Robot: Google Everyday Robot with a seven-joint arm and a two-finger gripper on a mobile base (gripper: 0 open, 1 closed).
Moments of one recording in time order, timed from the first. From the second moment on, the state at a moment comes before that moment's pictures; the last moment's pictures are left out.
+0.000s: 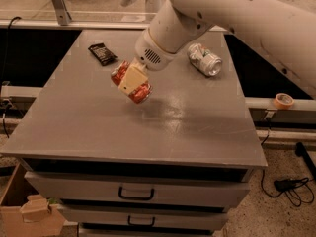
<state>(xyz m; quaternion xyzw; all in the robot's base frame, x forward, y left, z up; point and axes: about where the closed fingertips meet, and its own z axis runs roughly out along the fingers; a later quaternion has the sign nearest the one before) 0.568 0.059 0.906 -0.57 0.76 0.16 0.27</state>
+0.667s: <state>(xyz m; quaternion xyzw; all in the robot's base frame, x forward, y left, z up) 0.581 0.068 0.911 -0.59 0.75 0.15 0.28</state>
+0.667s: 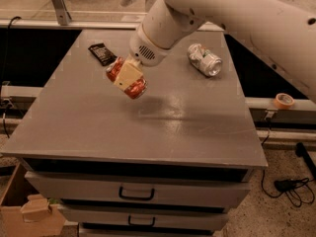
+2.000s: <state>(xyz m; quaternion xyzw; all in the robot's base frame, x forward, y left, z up) 0.756 0.142 0.907 -0.58 0.70 0.16 0.39</state>
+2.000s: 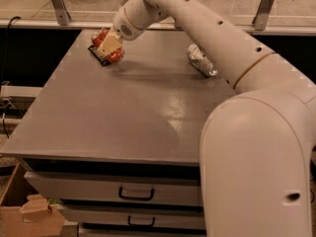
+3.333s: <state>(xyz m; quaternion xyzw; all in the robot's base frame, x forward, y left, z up) 0.784 0.125 0.881 -0.52 0.72 0.21 0.41</state>
